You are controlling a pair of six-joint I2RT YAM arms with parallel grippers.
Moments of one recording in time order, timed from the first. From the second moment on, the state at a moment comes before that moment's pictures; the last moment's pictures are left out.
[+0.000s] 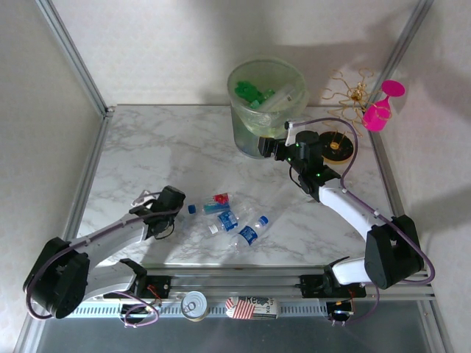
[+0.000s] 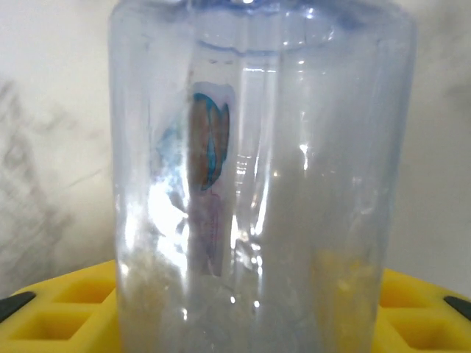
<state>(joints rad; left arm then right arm) -0.49 1.15 0.50 -0.40 -0.44 -1.43 0.45 1.37 0.91 0.16 0.01 0.24</state>
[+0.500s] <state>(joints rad) -0.49 1.05 0.79 -0.14 -0.50 -0.89 0.45 1.38 0.91 0.16 -0.01 0.24</state>
